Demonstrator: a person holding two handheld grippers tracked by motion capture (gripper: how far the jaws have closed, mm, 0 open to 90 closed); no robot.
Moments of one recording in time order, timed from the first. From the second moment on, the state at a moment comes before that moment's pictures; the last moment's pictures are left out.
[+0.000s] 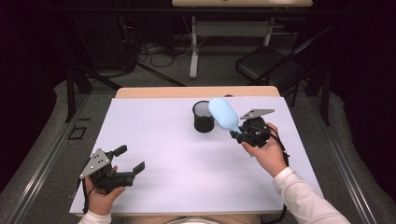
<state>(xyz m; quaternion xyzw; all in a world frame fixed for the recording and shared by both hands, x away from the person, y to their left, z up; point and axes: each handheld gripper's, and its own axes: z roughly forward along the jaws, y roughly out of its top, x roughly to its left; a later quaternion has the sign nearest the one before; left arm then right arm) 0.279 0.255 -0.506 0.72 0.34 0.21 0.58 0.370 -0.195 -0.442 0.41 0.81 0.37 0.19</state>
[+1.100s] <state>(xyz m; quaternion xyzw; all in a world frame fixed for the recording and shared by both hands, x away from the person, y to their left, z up) 0.280 0.255 -0.506 0.71 0.34 0.21 0.57 0.376 -0.147 -0.430 0.36 0.82 0.40 0.19</state>
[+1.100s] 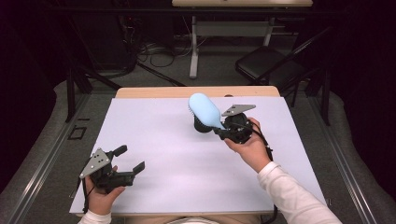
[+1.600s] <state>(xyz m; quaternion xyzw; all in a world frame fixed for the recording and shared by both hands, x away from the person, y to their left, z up) 0.281 0.255 -0.507 0.72 0.34 0.21 0.58 0.380 -0.133 -0.427 0.35 0.82 0.42 0.19</state>
